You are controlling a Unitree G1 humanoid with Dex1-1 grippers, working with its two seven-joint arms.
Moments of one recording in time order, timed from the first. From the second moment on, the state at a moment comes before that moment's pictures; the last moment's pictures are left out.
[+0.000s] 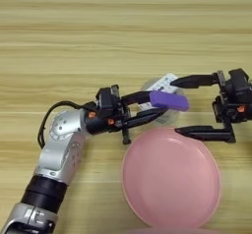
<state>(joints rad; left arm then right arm) -0.20 0.21 -0.19 0.10 -0.50 -0.24 -1.24 -0.27 -0.62 0.09 -0.27 0.64 0.27 1.29</state>
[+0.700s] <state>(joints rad) -0.22 0.30 -0.31 0.33 -0.32 -0.25 -1.40 -0.32 -0.56 0.01 -0.28 0.73 0.31 1.18</state>
